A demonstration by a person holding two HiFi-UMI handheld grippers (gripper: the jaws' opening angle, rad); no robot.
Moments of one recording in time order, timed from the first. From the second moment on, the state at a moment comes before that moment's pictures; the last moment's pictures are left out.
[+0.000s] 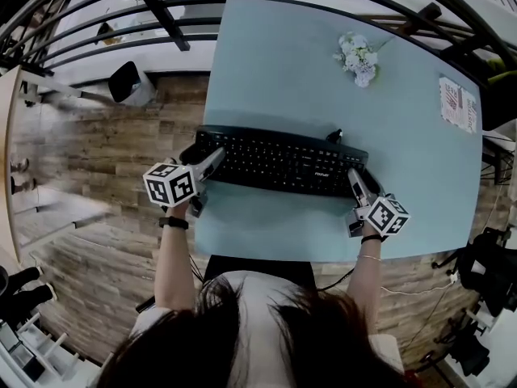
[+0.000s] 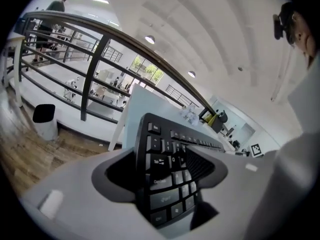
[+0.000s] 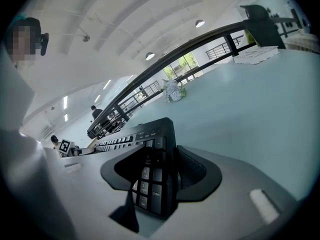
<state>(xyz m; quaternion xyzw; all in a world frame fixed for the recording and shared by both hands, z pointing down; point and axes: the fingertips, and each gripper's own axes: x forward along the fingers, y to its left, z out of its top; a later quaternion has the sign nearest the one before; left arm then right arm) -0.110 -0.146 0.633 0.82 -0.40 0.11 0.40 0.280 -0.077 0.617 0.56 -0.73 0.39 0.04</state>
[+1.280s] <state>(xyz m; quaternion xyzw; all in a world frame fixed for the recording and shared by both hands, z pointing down) -0.144 -0.146 0.635 0.81 -0.48 0.09 0.33 0.268 -0.080 0.617 0.59 -0.73 0.32 0.10</state>
